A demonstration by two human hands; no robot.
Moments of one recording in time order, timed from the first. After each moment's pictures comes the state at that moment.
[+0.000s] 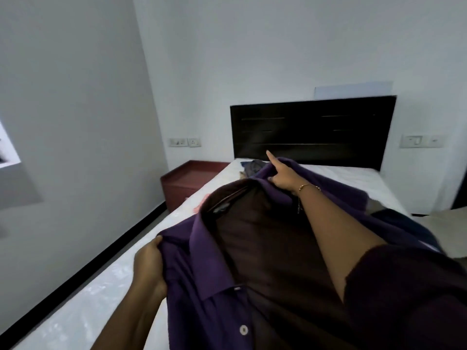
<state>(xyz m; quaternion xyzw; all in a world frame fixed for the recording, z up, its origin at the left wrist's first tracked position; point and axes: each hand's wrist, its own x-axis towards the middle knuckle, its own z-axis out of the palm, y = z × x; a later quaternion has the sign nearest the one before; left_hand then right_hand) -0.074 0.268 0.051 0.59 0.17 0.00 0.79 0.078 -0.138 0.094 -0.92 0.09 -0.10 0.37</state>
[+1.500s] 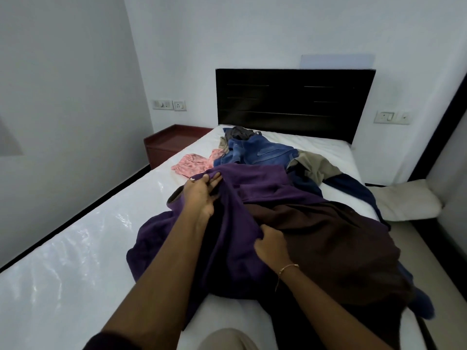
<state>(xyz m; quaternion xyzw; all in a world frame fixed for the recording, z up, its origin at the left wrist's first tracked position) -0.075 0.111 0.038 0.47 0.09 -0.10 0.87 -0.189 -0.055 -0.120 -0.93 0.20 -0.12 0.28</state>
